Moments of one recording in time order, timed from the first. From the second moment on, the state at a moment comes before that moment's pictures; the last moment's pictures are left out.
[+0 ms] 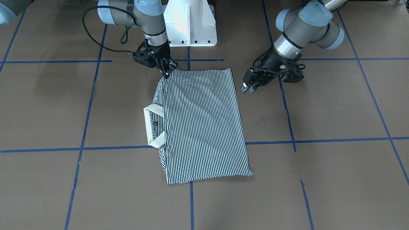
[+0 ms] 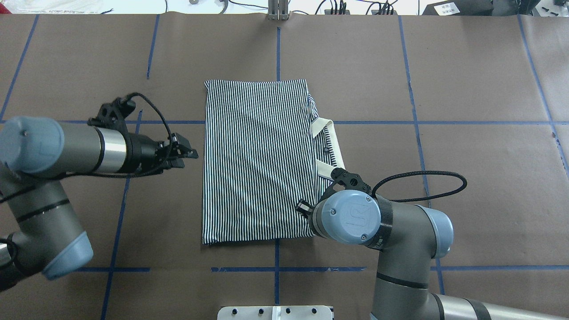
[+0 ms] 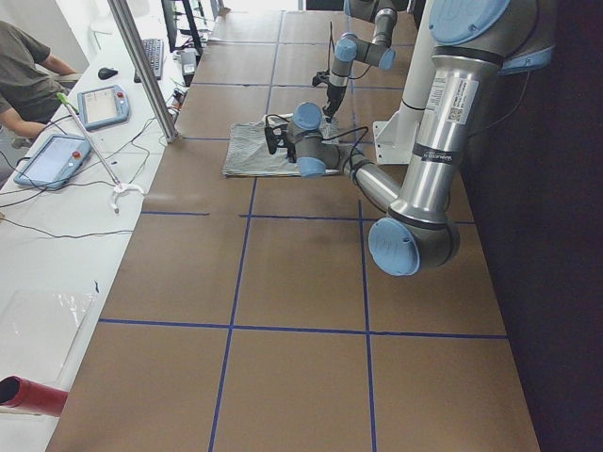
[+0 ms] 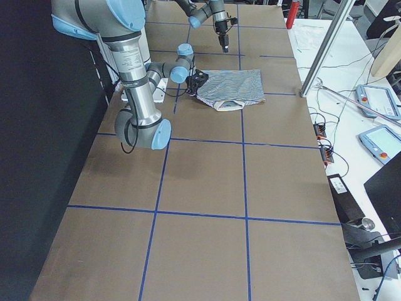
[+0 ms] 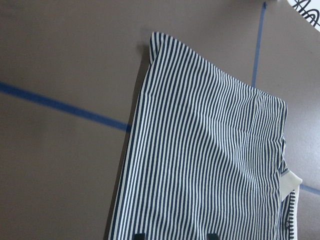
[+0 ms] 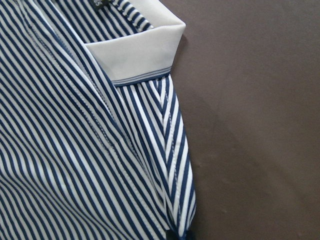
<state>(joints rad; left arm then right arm) -0.57 -1.78 -1.87 -2.35 -1.84 -1.76 0.28 -1.09 1.87 -1.51 1.63 1.96</state>
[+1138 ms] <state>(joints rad) -0.22 -1.74 -1.91 -2.20 -1.60 -1.97 0.27 -1.10 1.88 -1.51 1.63 1.97</state>
